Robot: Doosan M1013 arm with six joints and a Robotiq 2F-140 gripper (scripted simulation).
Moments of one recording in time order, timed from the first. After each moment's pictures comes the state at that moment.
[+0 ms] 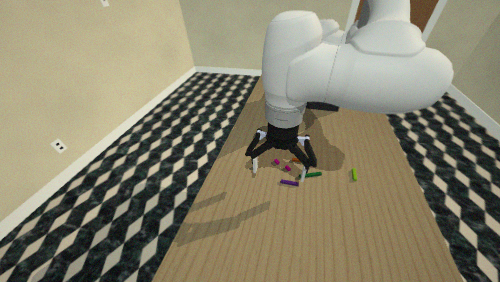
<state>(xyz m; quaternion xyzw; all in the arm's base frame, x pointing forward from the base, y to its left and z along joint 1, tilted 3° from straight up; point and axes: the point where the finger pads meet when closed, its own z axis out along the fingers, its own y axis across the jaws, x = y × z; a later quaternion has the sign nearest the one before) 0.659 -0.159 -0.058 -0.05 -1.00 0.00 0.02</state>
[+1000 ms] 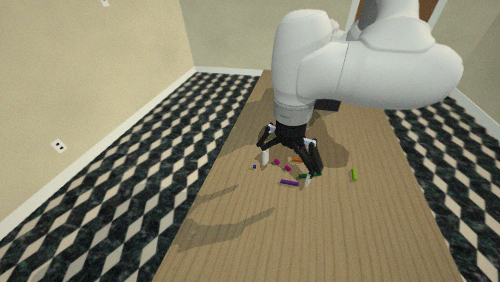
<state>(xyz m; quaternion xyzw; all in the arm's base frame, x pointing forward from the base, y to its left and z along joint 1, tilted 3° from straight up) 0.650 -0.137 -0.057 -0.23 -0.97 0.00 0.02</state>
